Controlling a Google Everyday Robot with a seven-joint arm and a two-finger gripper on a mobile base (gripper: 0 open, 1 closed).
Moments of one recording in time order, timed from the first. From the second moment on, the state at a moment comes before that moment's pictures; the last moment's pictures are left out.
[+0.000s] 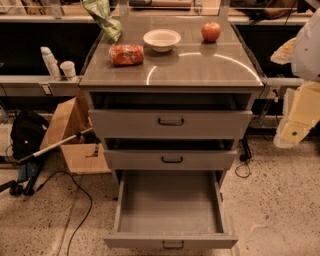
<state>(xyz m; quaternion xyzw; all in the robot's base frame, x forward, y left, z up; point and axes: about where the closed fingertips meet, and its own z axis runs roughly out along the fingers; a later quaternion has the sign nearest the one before) 0.438 -0.217 0.977 -0.60 0.78 -0.03 0.16</state>
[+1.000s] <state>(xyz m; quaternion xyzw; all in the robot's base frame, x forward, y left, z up) 0.433 -0.225 0.958 -0.59 0.78 -0.01 0.20</state>
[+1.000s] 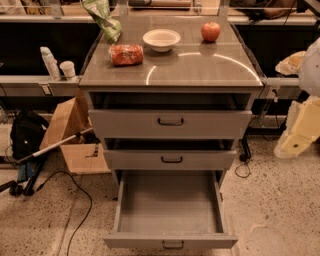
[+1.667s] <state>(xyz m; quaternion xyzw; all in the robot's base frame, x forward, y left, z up) 0.439 -0.255 0.883 -0.58 0.78 0.07 0.24</state>
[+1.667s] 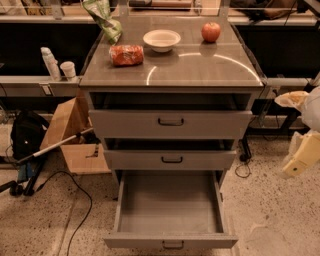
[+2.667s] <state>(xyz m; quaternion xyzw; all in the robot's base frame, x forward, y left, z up) 0.474 -0.288 0.745 -0.56 0.78 0.11 0.25</state>
